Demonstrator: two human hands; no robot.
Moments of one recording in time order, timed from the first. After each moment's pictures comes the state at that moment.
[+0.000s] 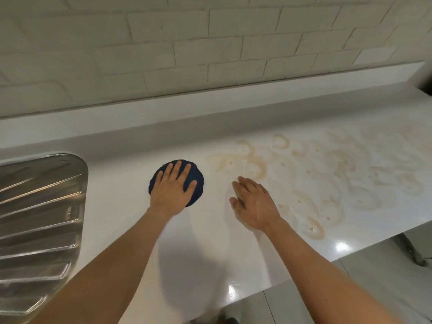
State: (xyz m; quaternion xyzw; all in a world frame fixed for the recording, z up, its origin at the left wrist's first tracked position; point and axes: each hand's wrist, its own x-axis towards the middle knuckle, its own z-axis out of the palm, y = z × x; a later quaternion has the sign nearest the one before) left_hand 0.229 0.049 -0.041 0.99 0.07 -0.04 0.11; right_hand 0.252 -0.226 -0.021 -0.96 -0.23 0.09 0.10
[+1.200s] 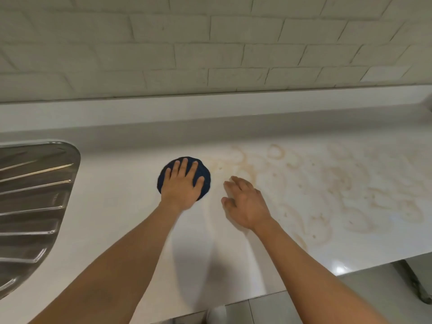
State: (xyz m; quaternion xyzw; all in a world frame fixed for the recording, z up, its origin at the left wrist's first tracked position) left_hand 0.263 -0.022 -0.039 0.98 0.13 -0.06 0.12; right_hand 0.283 -0.247 -0.010 -0.95 -0.27 0.09 0.16
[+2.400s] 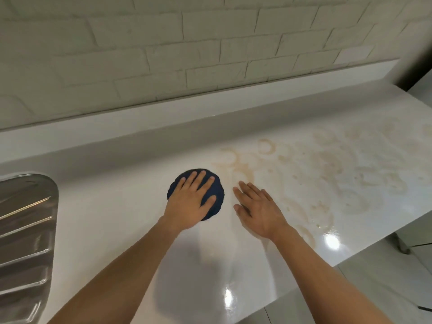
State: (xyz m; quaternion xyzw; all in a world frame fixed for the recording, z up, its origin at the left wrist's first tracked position) left_hand 0.266 -0.016 -0.043 0.99 -0.10 -0.05 0.11; right_hand 0.274 -0.271 -0.025 -0.97 -0.21 0.11 0.12
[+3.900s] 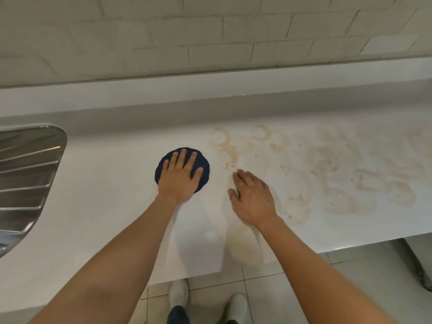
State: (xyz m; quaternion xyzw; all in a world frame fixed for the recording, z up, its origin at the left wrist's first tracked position) left_hand 0.246 -0.095 -0.042 0.98 0.14 -0.04 0.11; right_hand 0.274 -0.335 -0.031 -0.96 -0.25 0.08 0.11
